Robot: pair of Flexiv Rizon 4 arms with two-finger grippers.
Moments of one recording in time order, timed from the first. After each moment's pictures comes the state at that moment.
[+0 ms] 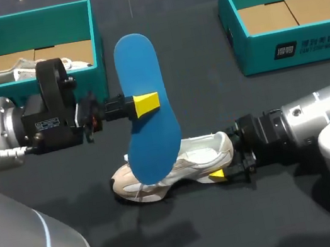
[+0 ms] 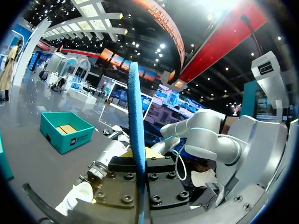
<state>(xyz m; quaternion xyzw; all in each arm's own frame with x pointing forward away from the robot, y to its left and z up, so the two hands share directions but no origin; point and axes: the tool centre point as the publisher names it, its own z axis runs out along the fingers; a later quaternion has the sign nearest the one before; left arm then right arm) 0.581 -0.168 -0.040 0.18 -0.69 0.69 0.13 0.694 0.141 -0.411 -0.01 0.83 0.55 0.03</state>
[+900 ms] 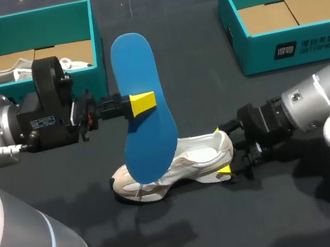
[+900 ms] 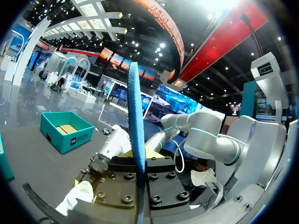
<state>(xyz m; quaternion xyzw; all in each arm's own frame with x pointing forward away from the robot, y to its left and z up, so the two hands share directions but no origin) 0.583 -0.164 -0.038 0.18 -0.69 0.69 0.13 0.693 0.117 -0.393 0.02 0.89 0.46 0.00</state>
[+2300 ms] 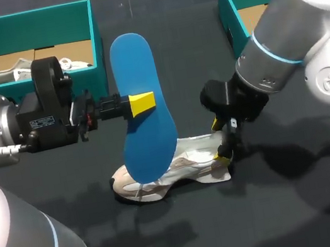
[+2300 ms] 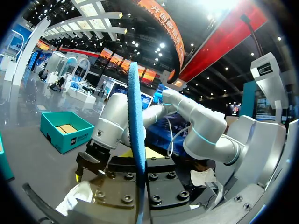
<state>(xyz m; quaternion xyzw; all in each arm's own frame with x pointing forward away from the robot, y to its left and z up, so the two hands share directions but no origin) 0.583 -0.163 -0.038 0.18 -0.69 0.69 0.13 0.685 0.114 -0.336 0.12 0.97 0.20 -0.05</state>
